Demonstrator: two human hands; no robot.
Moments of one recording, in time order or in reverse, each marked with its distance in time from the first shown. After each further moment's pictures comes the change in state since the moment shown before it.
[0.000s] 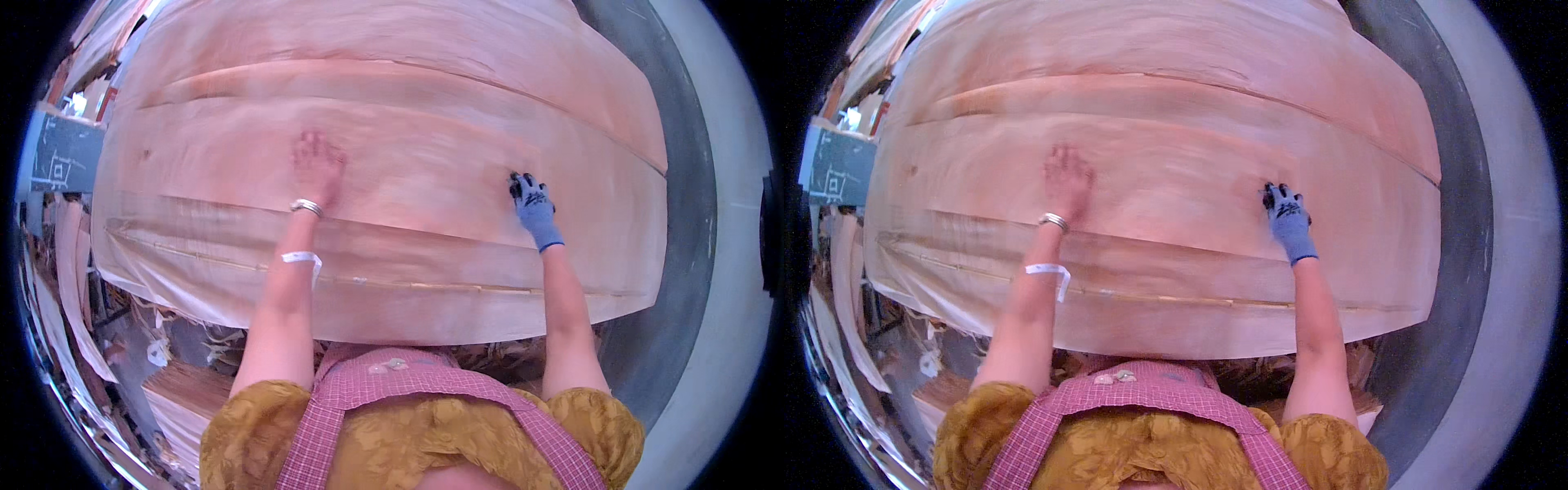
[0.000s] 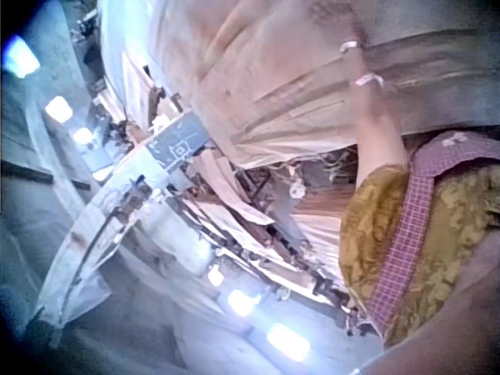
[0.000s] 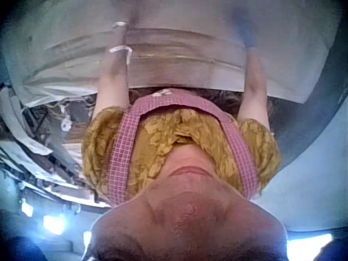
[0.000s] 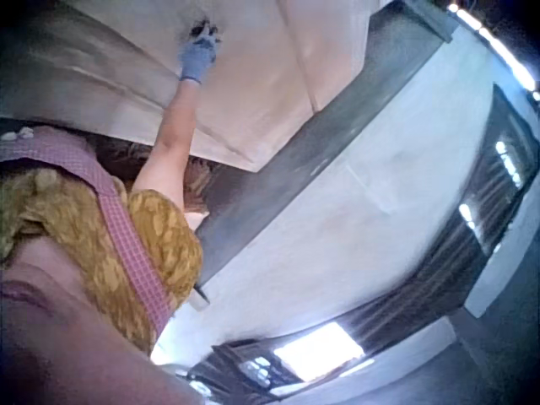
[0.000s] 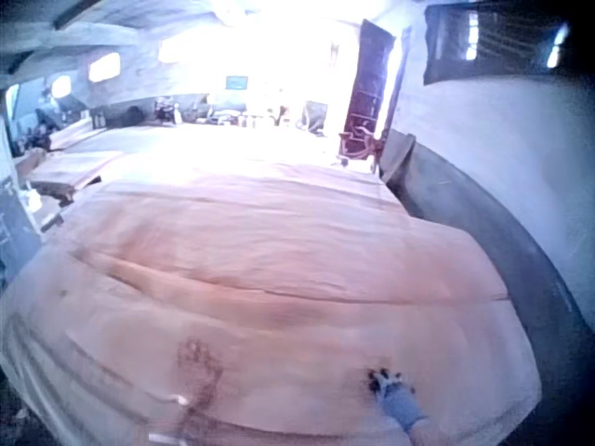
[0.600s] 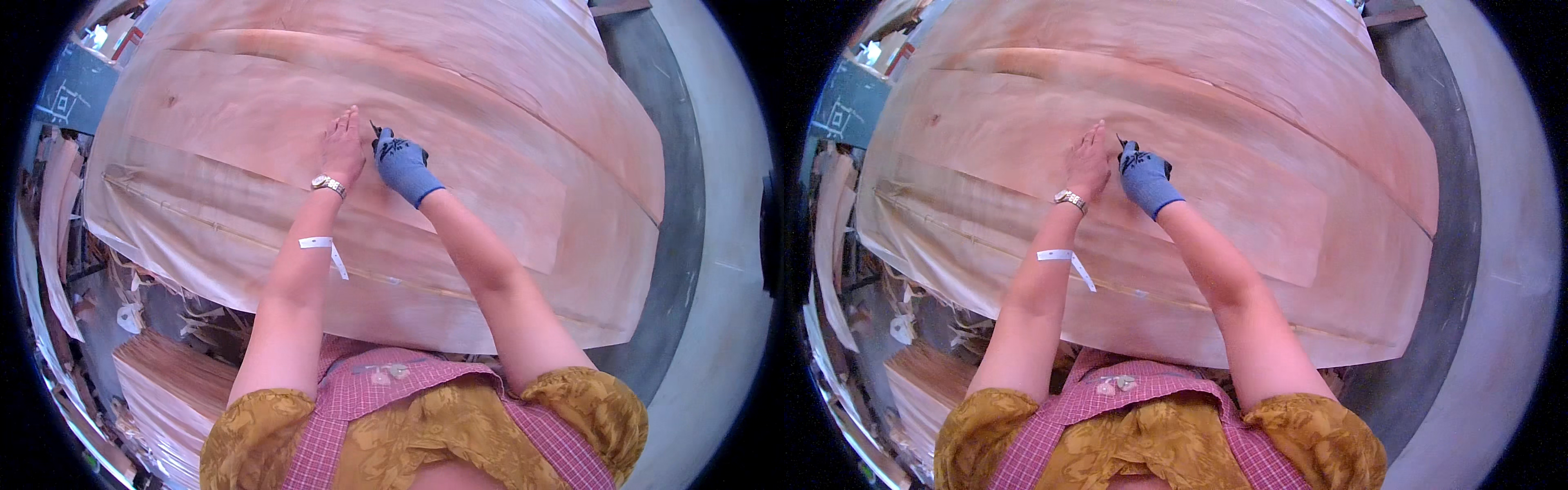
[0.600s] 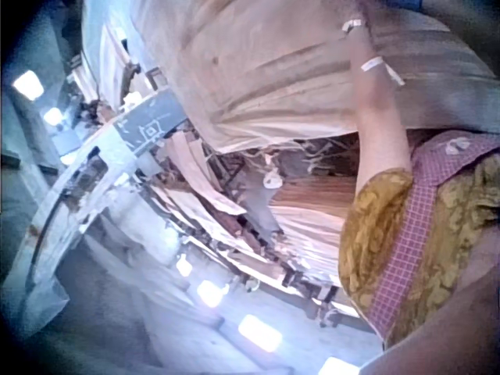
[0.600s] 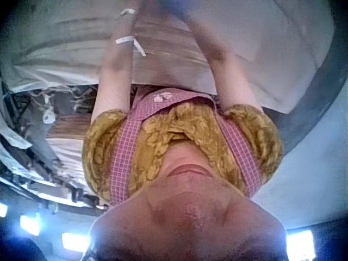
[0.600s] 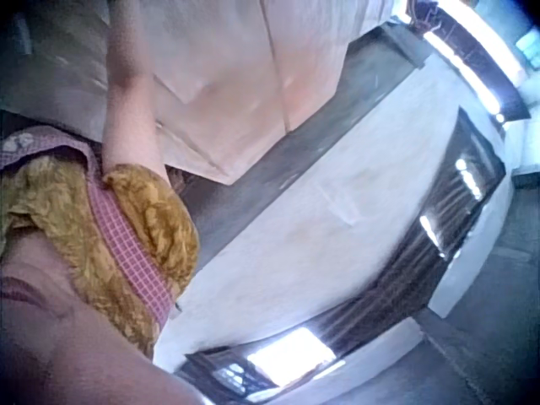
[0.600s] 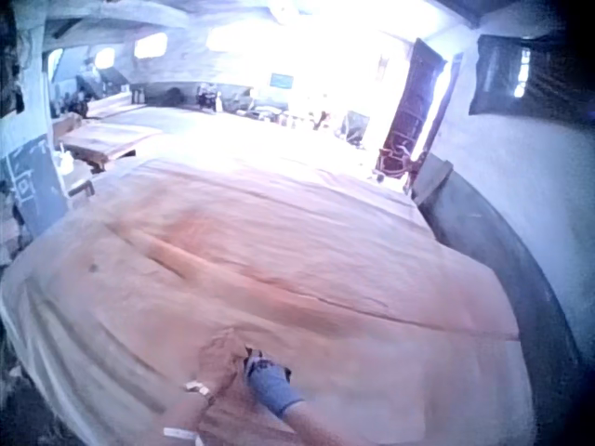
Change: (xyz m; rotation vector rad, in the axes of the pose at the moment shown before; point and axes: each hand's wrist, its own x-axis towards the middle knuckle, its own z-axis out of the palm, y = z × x) left_hand 0.012 -0.052 -0.033 -0.211 0.049 -0.140; right_hand 0.071 -0.385 -0.080 0.109 -0.189 -0.435
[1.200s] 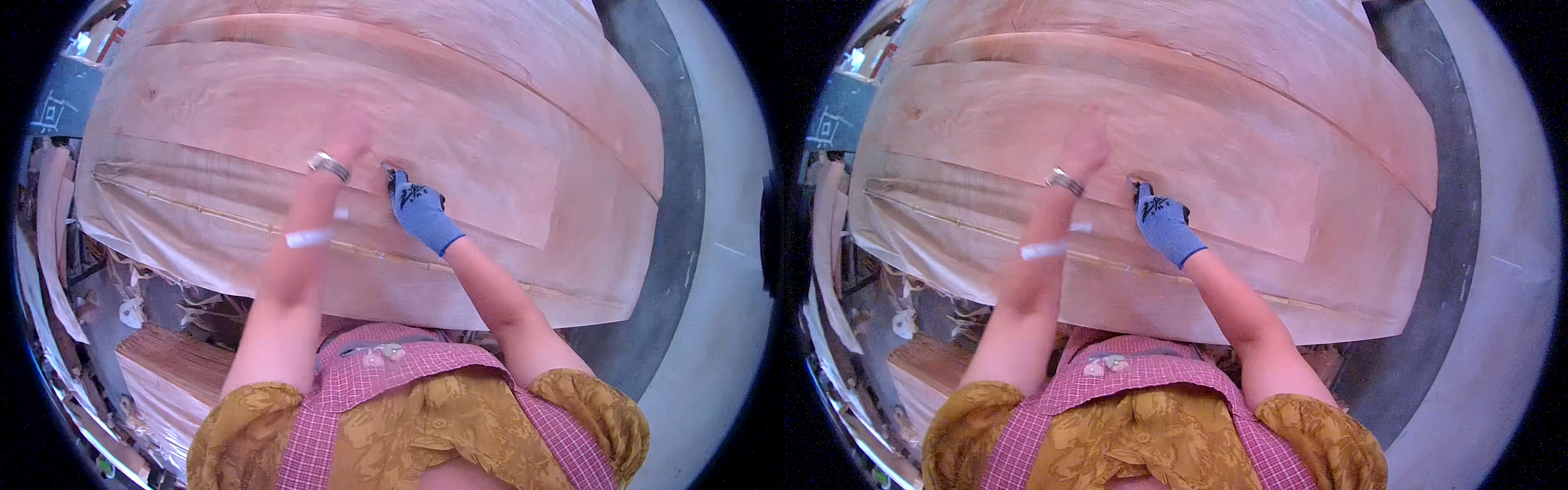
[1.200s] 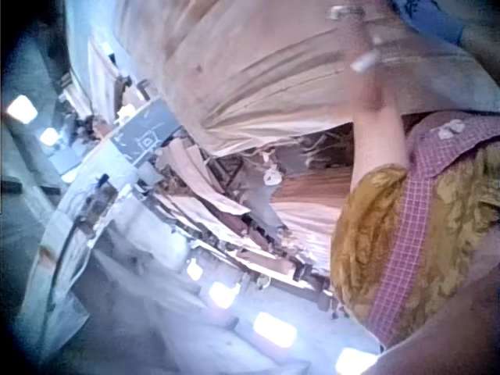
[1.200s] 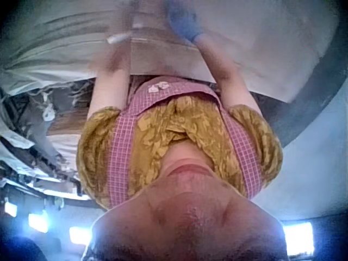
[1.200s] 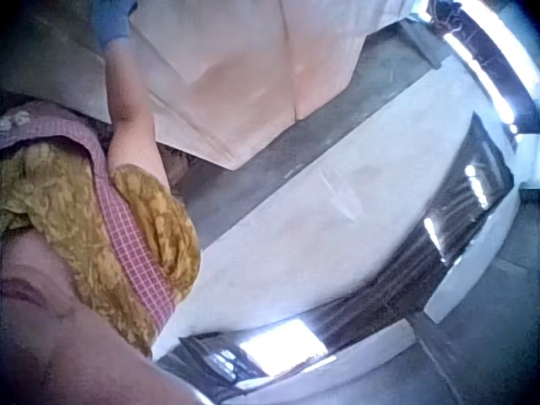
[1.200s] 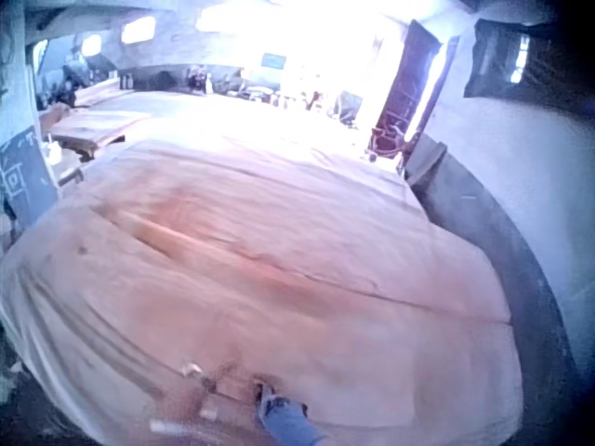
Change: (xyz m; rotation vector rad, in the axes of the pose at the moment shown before) left_hand -0.002 0.055 -0.020 -0.186 -0.176 -0.002; right_hand -0.134 0.044 0.066 -0.135 -0.058 -0.012
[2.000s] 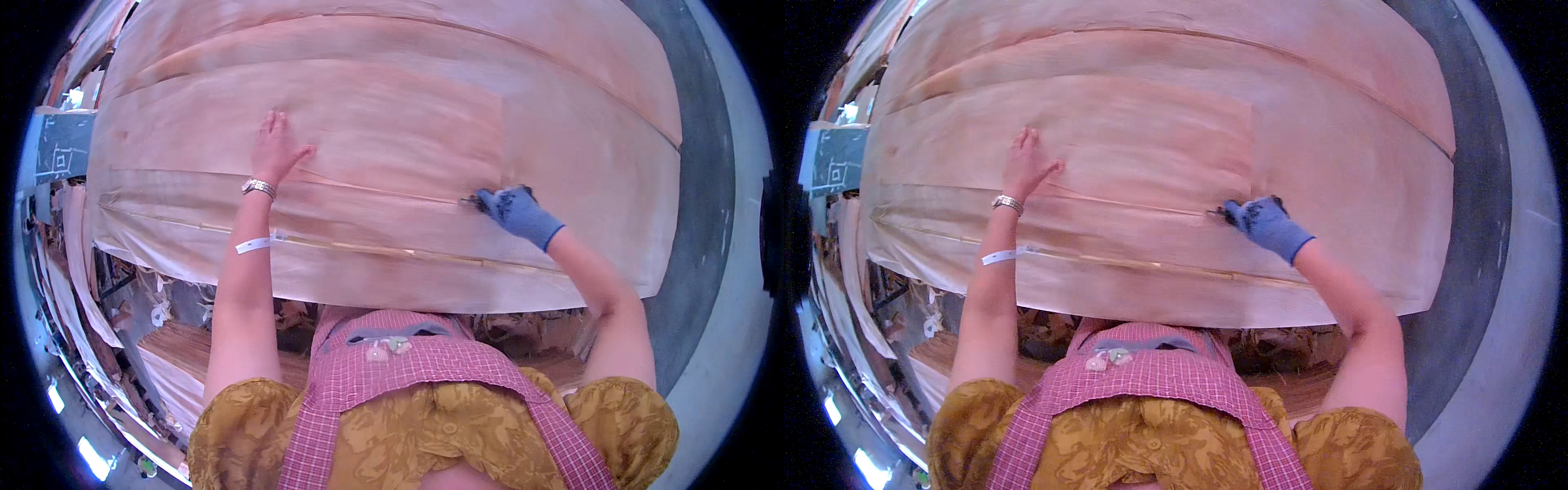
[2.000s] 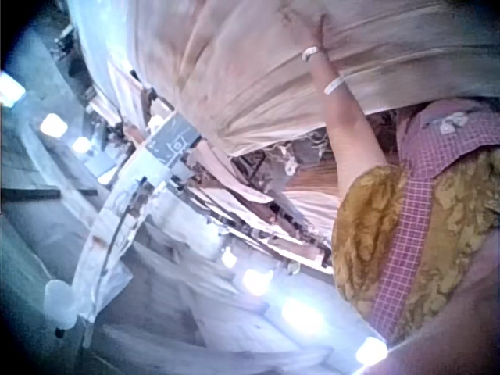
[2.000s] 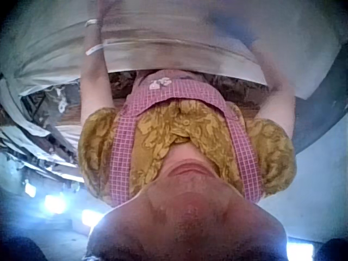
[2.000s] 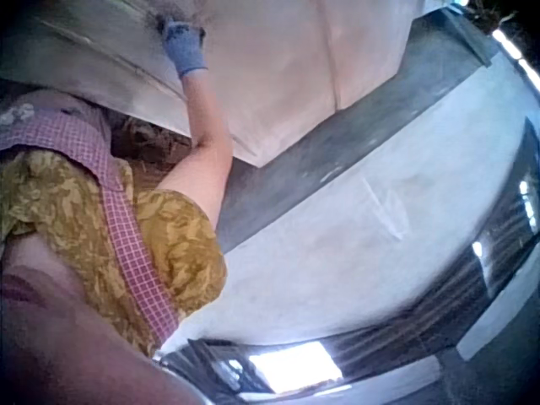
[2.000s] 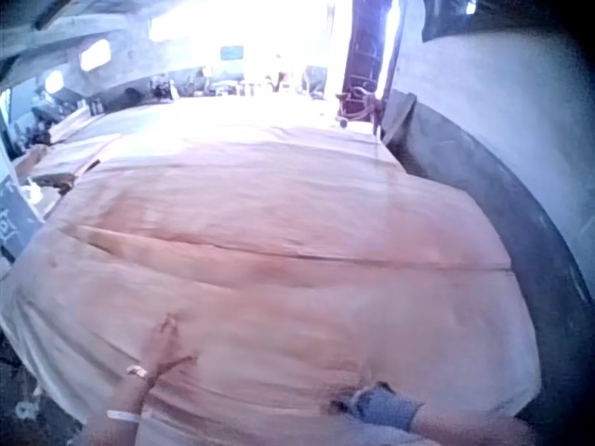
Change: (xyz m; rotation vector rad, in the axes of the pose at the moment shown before) left_hand -0.055 0.053 0.081 0.414 -0.069 0.040; right_hand -0.181 0.346 0.082 0.107 0.079 -0.353
